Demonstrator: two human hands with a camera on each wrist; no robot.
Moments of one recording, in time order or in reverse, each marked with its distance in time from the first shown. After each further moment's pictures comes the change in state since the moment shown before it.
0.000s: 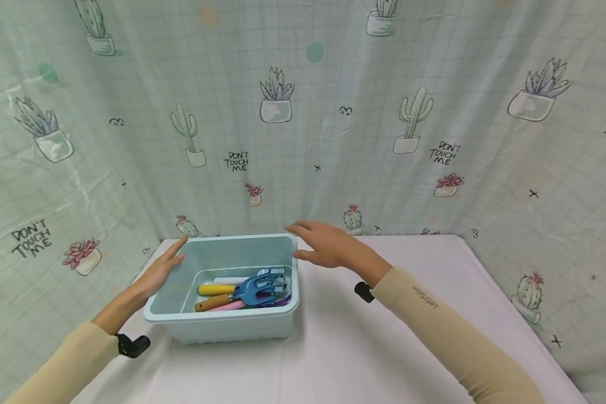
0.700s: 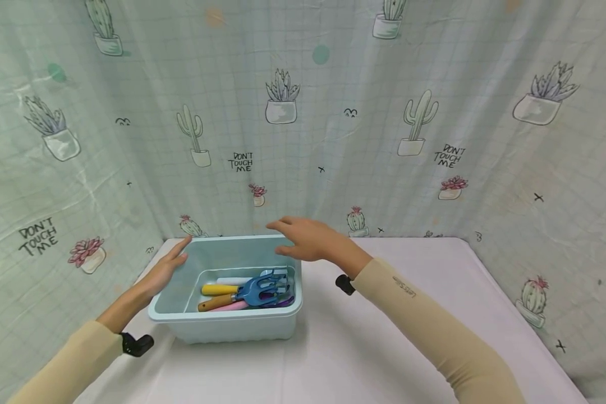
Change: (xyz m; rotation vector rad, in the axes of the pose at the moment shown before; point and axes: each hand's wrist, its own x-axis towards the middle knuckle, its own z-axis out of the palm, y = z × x) left_hand 0.002 0.000 -0.002 0.004 0.008 -0.001; right_hand 0.036 -0.033 -0.011 -0.012 -0.054 -0.041
